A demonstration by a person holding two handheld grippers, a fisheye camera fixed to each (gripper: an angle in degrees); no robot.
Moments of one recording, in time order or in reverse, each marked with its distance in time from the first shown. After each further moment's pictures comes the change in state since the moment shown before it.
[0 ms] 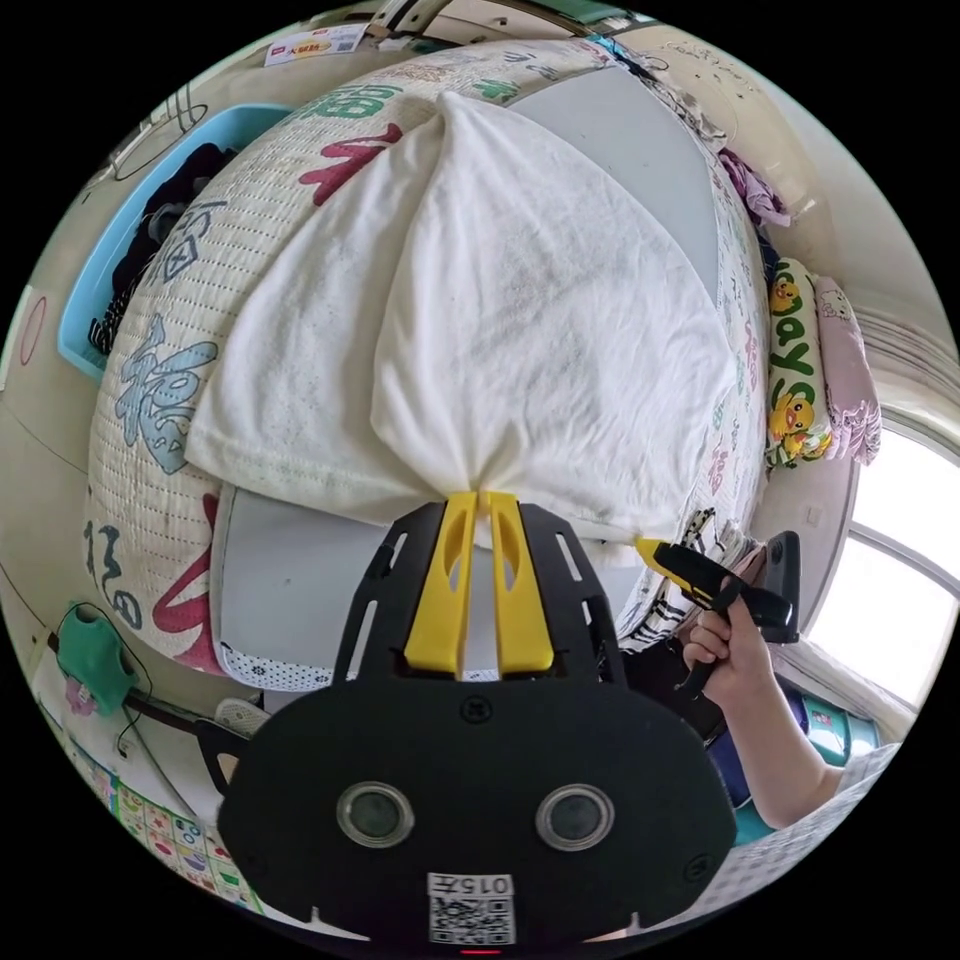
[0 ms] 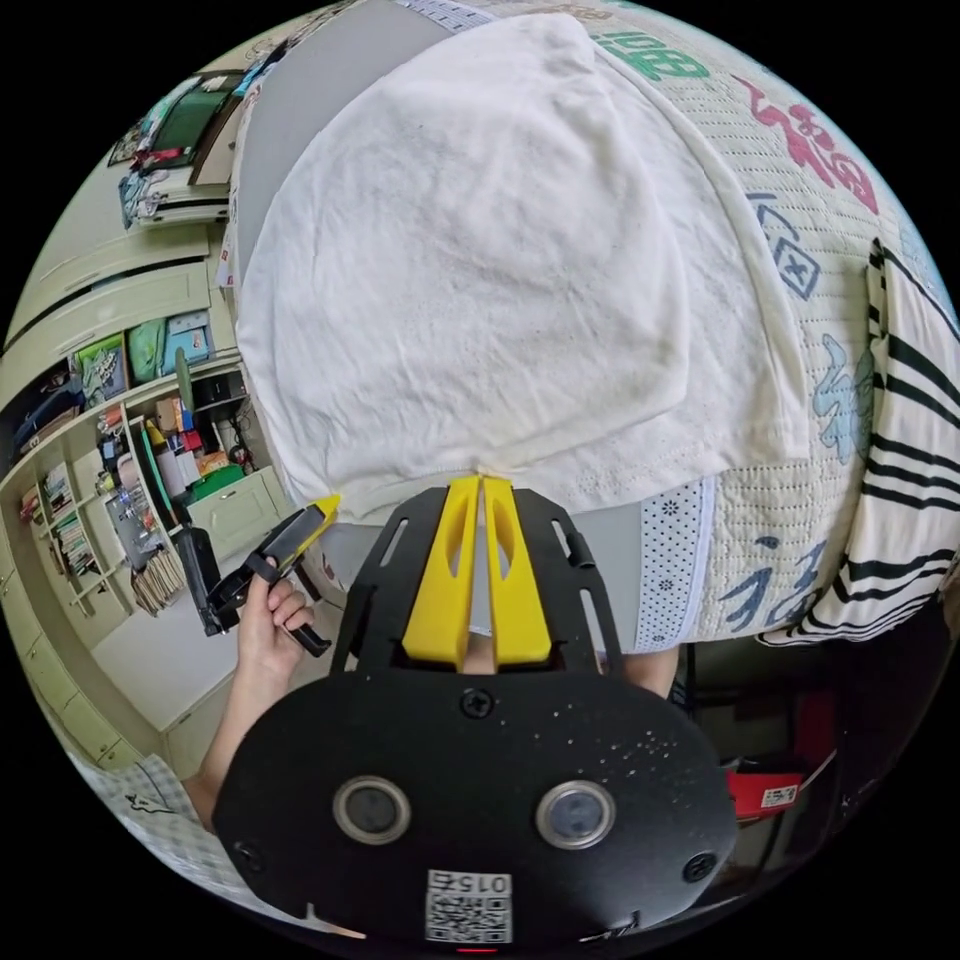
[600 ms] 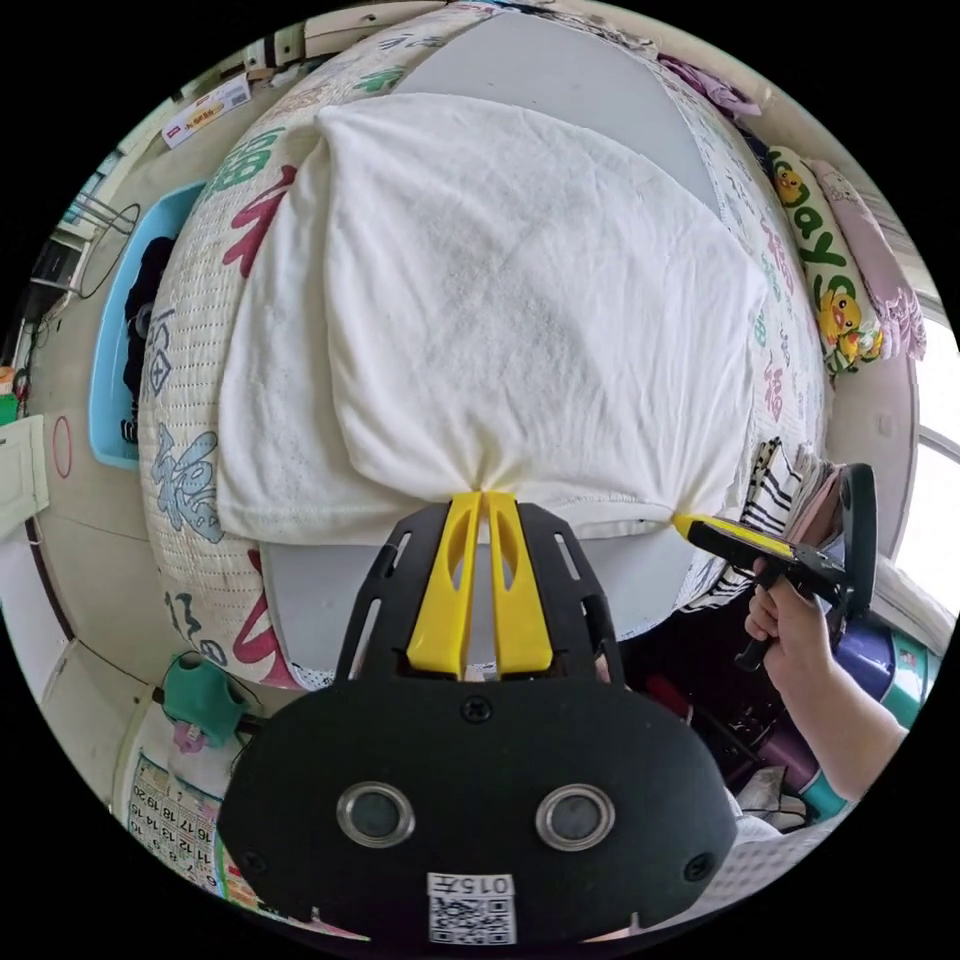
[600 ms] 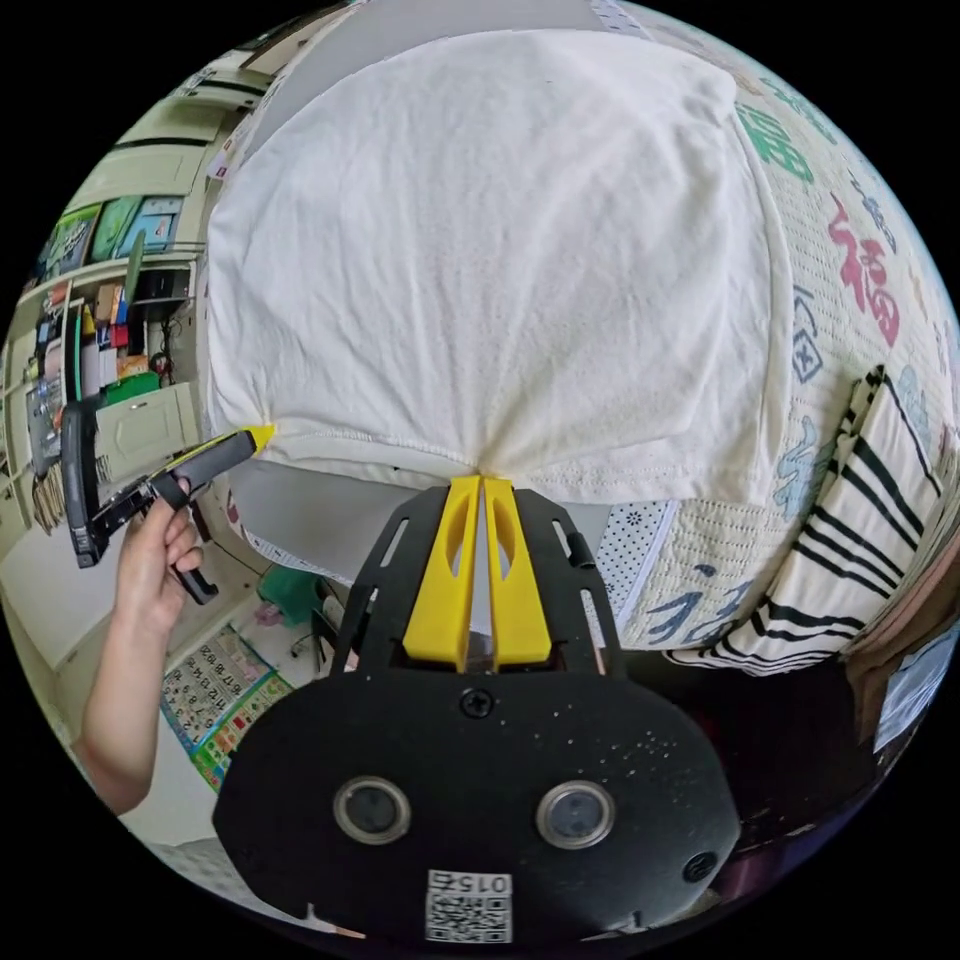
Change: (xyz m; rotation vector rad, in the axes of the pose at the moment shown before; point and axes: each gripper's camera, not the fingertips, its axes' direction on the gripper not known) left arm 0.080 0.031 -0.033 -0.088 -0.273 0.215; right arm -0.059 0.012 0.030 -0.055 0.311 -0.224
